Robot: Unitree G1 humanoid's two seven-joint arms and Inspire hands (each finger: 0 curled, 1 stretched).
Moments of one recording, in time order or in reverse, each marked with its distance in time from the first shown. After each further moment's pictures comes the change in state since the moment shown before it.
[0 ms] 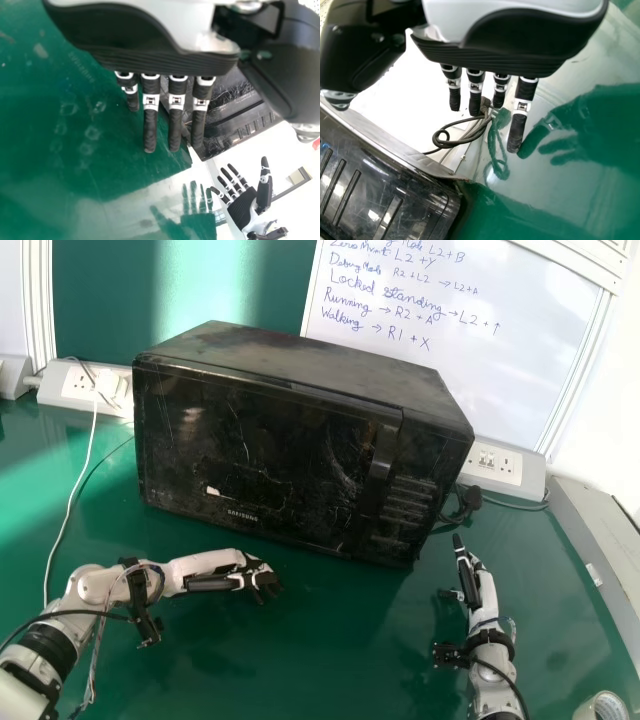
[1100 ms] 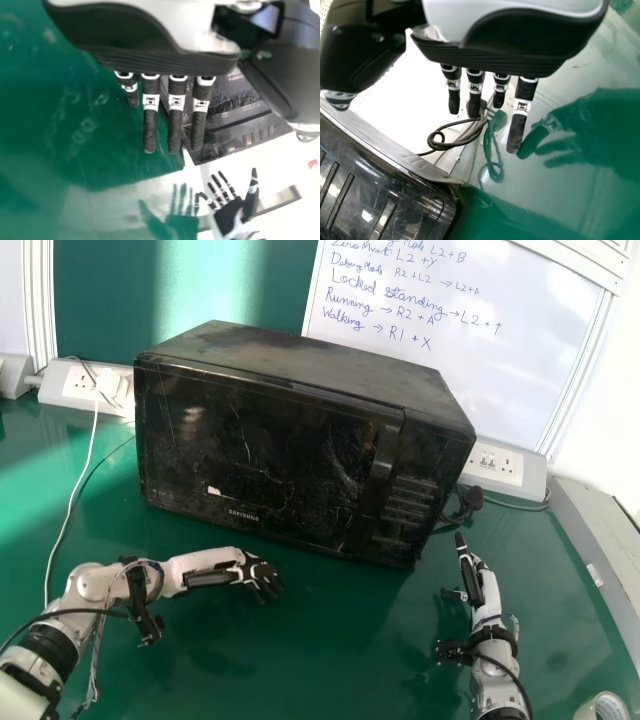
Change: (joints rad) left arm 0.035 -0.017 0.050 -0.058 -0.116 0.089 -0.075; right arm -0.018 -0.012 0.004 -0.001 -0.003 0.050 -0.010
